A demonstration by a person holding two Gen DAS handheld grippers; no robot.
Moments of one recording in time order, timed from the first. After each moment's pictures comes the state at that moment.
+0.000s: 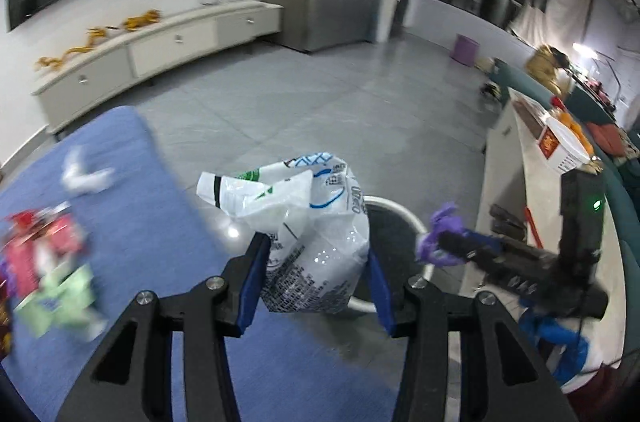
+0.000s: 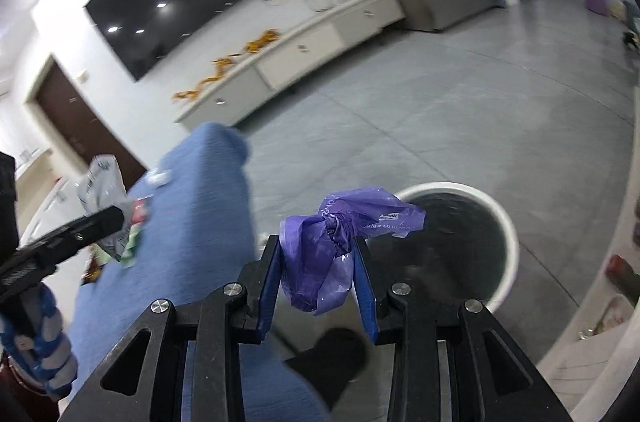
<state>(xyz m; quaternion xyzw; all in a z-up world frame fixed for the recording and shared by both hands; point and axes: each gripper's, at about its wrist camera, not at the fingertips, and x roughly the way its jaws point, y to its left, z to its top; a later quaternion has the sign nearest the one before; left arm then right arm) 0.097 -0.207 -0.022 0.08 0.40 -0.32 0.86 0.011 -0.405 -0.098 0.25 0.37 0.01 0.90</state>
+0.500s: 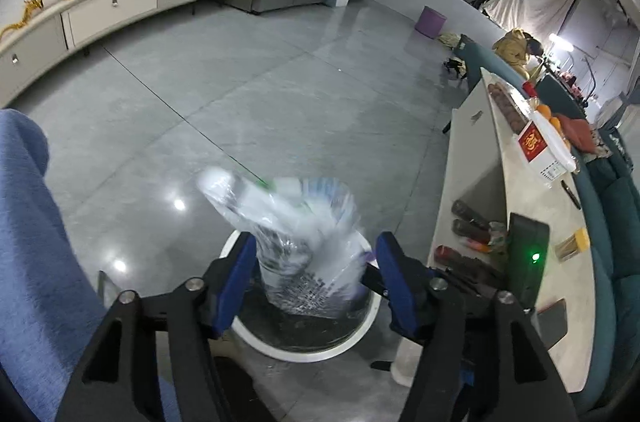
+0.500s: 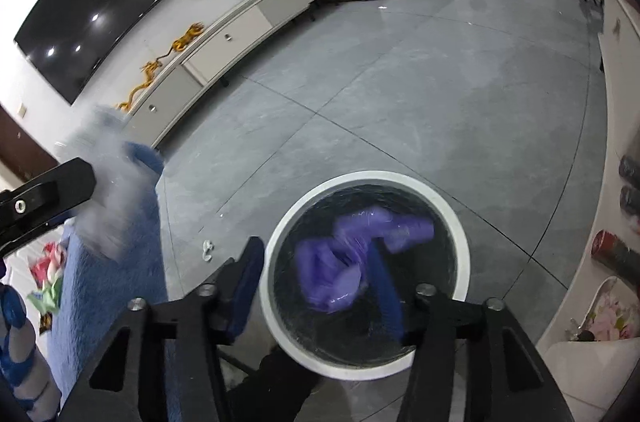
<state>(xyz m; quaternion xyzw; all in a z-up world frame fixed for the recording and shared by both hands) 0.165 -0.332 -0.073 0.05 0.47 -0.39 0.79 0.045 -0.480 -0.162 0.29 0.41 -0.07 0.86</state>
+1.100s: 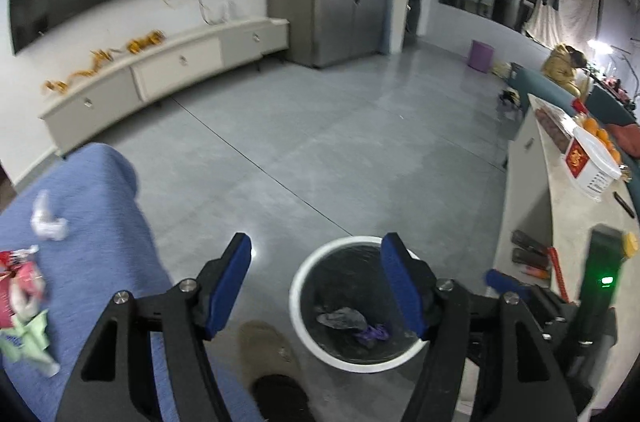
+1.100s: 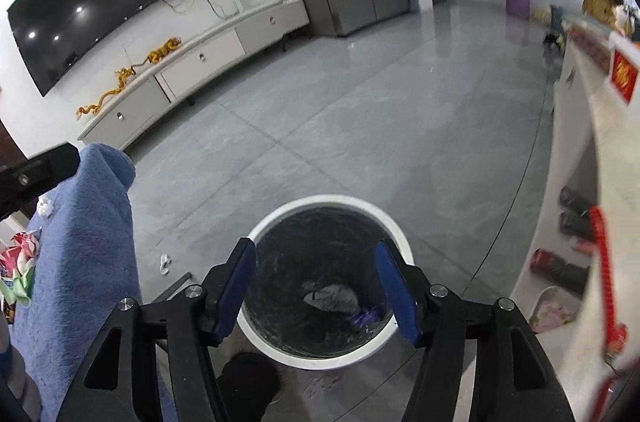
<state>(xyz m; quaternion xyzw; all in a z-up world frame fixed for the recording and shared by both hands) 0.107 -0.288 -0.031 0.10 0.35 -0.27 0.89 0.008 -0.441 -0.100 0.20 0.37 -0.15 0.89</state>
